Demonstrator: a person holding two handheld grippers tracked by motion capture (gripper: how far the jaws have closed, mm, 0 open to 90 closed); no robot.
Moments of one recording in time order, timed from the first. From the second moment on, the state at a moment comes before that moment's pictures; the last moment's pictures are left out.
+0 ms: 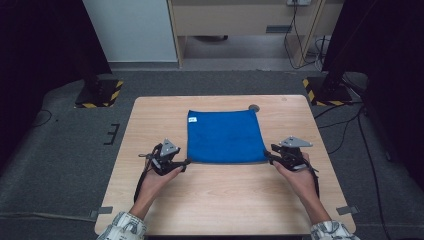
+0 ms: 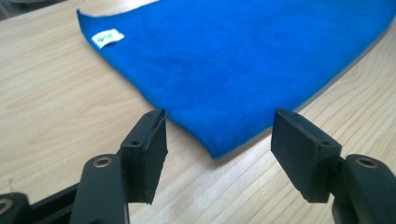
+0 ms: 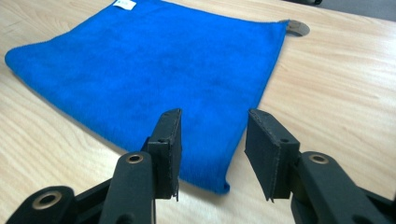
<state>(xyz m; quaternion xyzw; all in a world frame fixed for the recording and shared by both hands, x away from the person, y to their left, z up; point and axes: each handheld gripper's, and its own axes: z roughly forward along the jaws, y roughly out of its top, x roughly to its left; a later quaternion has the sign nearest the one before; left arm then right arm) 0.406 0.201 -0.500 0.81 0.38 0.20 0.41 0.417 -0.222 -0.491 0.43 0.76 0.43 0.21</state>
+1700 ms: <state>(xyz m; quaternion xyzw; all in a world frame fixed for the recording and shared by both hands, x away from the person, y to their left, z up) 0.422 0.183 -0.531 0.84 0.36 0.17 0.36 0.419 -0.224 -0.525 0.44 0.79 0.39 0.16</state>
